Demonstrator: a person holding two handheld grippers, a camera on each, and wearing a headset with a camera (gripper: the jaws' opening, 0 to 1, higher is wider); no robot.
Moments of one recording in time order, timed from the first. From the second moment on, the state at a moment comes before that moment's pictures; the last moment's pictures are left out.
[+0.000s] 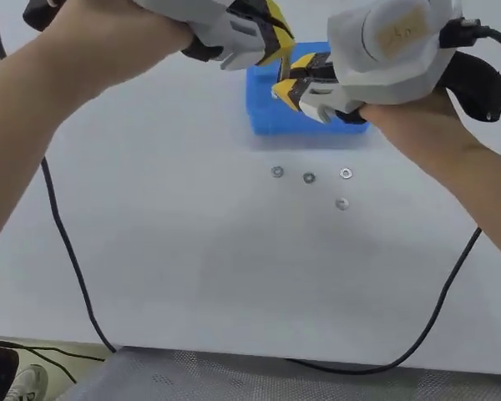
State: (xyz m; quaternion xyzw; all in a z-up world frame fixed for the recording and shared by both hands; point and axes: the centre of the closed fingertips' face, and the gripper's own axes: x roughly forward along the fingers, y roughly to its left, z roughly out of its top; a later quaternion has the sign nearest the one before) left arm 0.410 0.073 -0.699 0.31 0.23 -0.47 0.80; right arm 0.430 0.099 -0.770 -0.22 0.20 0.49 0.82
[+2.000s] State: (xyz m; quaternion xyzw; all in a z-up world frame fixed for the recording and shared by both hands) left arm 0.360 0.074 -0.691 0.37 0.23 -0.55 0.71; right arm 0.372 0.099 -0.742 -0.19 0.16 0.57 0.79
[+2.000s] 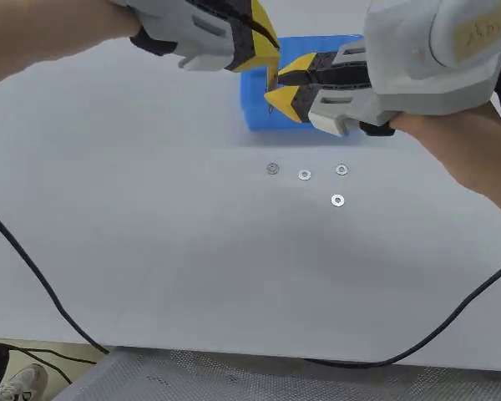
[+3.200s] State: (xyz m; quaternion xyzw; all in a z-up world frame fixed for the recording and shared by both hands) left arm 0.352 0.075 -0.751 0.32 0.29 -0.57 0.70; right arm 0.357 0.098 -0.801 -0.21 0.21 0.59 0.75
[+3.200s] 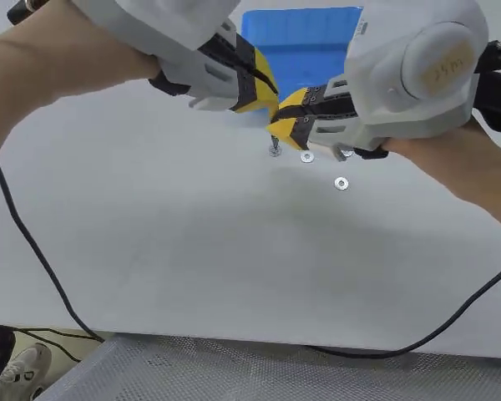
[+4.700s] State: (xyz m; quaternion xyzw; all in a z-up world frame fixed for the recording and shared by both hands) left arm 0.380 0.061 -0.688 0.38 0.22 -0.56 0.70; right arm 0.395 0.097 -0.737 -0.27 0.14 0.58 0.76
